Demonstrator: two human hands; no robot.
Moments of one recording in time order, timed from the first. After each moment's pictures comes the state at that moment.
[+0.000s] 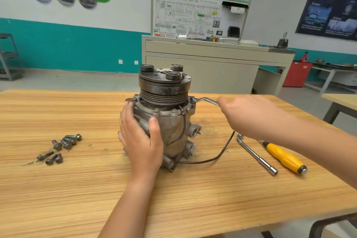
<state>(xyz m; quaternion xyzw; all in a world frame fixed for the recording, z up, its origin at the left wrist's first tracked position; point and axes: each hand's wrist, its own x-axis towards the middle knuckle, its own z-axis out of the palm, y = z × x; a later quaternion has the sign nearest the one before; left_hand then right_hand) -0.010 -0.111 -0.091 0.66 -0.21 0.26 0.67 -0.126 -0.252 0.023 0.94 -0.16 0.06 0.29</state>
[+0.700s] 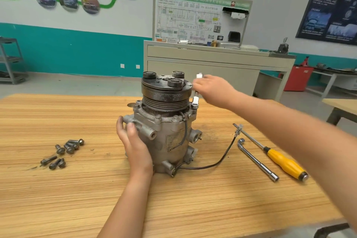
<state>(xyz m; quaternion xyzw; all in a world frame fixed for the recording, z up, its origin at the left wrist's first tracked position) 0.013 -0.115 -0.098 0.50 -0.10 0.06 0.86 -0.018 -0.317 0.028 0.93 0.03 0.17 0.31</state>
